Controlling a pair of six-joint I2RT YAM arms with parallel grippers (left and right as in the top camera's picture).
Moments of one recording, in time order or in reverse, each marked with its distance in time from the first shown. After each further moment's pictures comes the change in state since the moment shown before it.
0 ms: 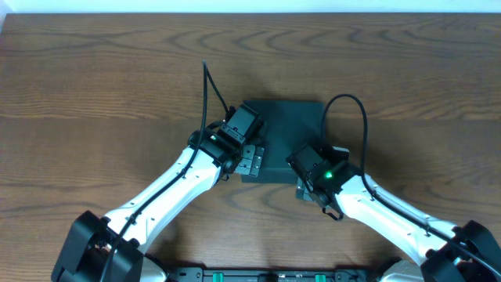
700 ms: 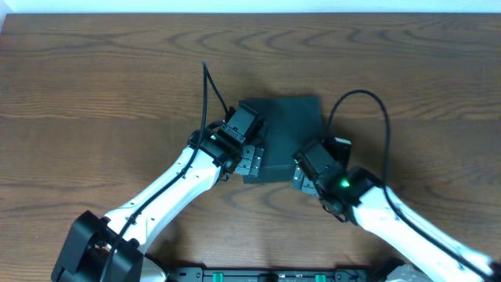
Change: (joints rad) left arm 0.000 0.000 0.002 -0.011 0.000 0.000; right arm 0.000 -0.193 0.000 0.067 -0.041 -0.008
